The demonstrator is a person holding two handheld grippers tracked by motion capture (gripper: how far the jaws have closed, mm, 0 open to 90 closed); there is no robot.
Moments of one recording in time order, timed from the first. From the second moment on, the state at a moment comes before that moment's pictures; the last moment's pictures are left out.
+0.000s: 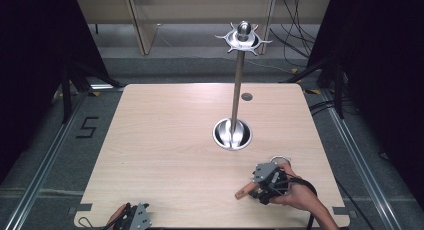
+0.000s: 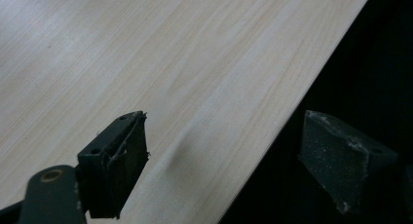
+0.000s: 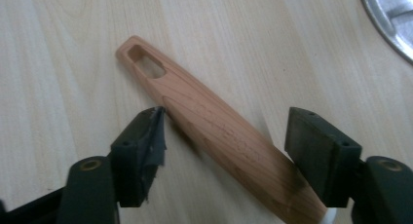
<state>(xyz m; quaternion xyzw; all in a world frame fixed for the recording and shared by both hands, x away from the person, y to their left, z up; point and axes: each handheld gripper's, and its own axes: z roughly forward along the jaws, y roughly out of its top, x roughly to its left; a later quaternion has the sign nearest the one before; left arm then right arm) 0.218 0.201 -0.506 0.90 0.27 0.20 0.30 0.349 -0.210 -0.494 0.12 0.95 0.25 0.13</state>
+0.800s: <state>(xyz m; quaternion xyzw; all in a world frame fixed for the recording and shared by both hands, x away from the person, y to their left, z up) 0.219 0.201 -0.506 0.90 0.26 0.19 0.29 0.366 -0.190 -0.482 0.15 0.97 0.17 0.07</state>
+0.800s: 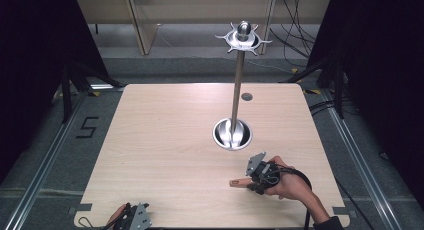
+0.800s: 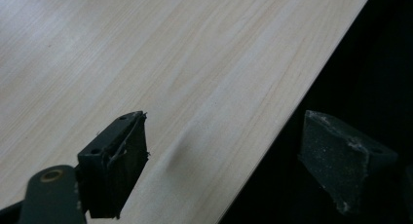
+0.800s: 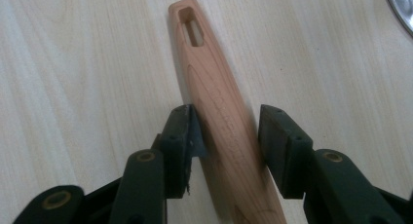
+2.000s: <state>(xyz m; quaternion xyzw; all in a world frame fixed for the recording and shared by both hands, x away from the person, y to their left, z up) 0.220 0.201 -0.505 0.90 0.27 0.20 0.30 0.374 -0.198 -0.465 0.16 0.96 0.21 0.08</state>
